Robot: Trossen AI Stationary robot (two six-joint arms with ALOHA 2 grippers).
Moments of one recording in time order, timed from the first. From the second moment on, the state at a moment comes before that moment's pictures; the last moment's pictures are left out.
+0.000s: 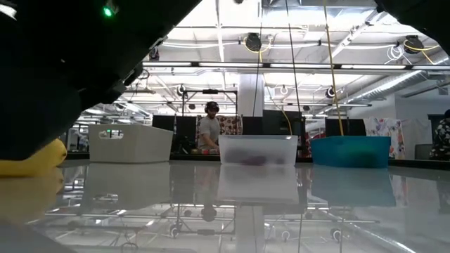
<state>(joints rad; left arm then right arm) -0.74 1.51 0.73 -0.52 -0.06 -0.53 0.41 2.64 2.27 -0.39 0.53 -0.12</state>
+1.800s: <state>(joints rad) -0.68 1.50 0.73 -0.65 -0.06 -0.49 0.27 2.63 2.27 -0.53 0.39 0.12</state>
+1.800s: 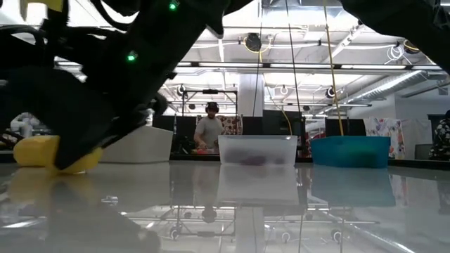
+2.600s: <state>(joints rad) -0.68 1.51 0.73 -0.42 -0.13 -0.46 0.18 2.39 2.25 -1.57 0.71 0.34</state>
